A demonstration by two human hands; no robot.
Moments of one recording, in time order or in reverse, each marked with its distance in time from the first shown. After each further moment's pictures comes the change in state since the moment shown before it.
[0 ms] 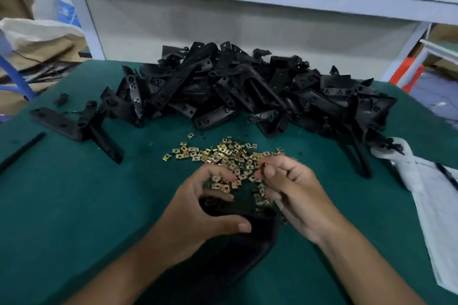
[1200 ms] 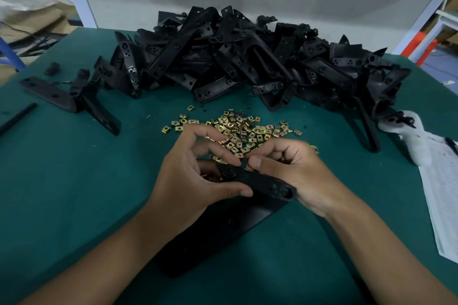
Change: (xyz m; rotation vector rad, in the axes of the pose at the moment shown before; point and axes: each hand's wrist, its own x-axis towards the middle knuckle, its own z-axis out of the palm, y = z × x) left_hand 0.003 -0.003 0.007 -0.031 0.177 0.209; right_hand -0.010 -0.007 0.009 -0.195 -0.144 0.076
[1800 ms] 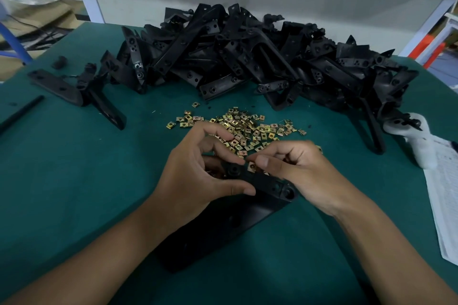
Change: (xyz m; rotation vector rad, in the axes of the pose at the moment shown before) left_hand 0.002 -0.010 -0.003 -0.002 -0.023 0.014; right_hand -0.003 -0.004 -0.005 -0.176 -0.043 0.002
